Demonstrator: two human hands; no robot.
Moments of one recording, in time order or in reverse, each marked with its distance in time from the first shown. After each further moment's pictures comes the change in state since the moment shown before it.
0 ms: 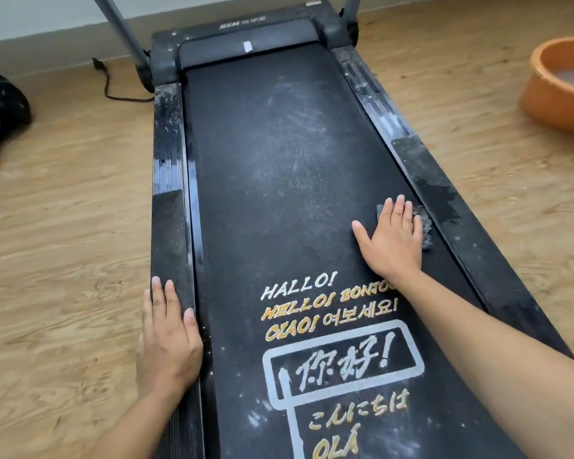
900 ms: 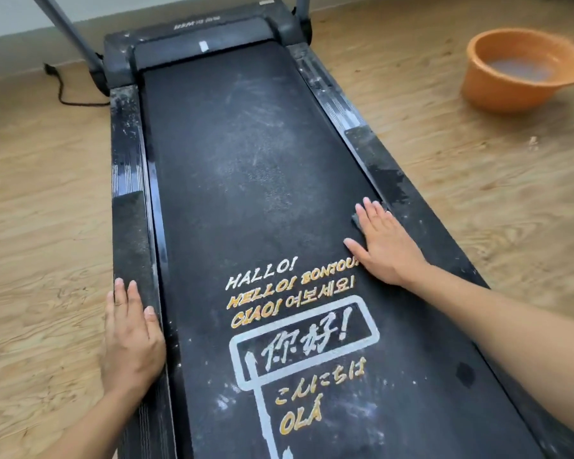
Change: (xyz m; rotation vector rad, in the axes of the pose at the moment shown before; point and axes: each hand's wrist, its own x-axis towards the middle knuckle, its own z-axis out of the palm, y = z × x) left_hand 0.000 -0.009 -0.001 -0.052 0.005 0.012; right_hand -0.034 0.090 -0.016 -0.072 -0.098 -0.292
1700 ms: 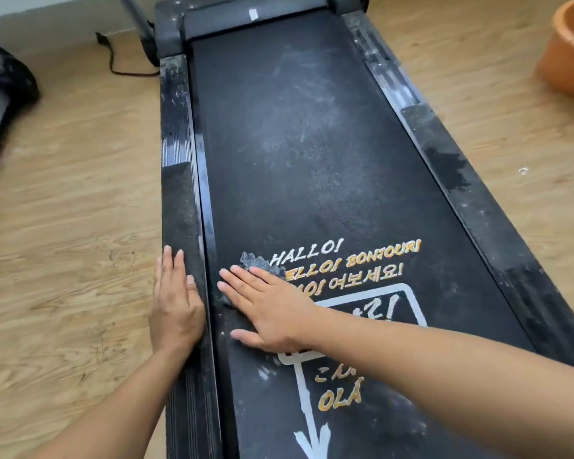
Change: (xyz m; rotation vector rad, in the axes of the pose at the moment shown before) left_hand 0.007 -0.013 0.007 -0.155 0.081 0.030; right_hand -0.053 -0.251 0.072 -0.093 -0.092 -0.849
